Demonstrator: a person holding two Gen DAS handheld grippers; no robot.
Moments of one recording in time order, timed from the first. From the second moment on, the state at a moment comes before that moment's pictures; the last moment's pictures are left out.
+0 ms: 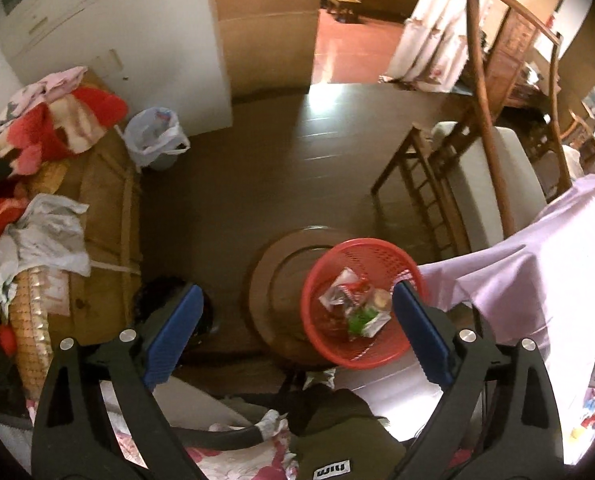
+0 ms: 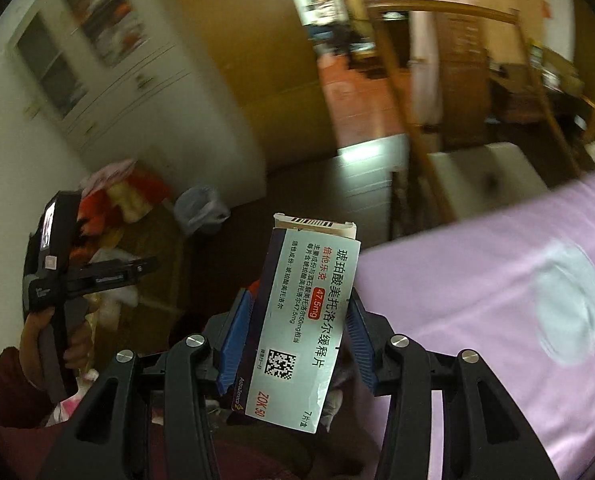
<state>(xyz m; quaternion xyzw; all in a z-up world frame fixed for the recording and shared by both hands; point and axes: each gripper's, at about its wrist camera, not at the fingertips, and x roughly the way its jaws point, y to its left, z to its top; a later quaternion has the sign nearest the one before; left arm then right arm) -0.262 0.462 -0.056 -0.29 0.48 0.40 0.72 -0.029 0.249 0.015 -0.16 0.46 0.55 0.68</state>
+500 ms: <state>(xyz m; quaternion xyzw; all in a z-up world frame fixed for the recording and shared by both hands) -0.247 0.461 -0.052 -0.28 0.48 0.40 0.73 -0.016 0.253 0.021 -0.16 0.46 0.56 0.67</state>
